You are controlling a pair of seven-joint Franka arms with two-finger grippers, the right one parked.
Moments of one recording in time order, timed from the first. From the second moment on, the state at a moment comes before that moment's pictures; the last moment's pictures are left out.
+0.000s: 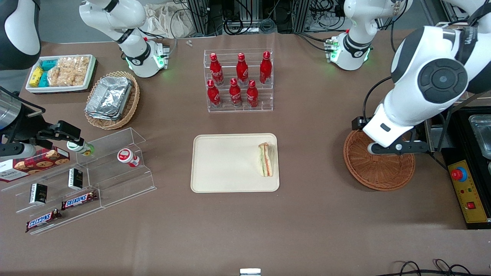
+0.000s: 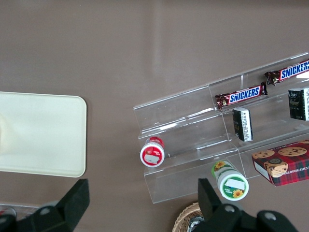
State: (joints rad) arm 0.10 0.25 -0.45 -1.45 0.17 1.45 -0.35
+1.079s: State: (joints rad) arm 0.27 0.21 -0.41 -1.45 0.12 1.45 -0.23
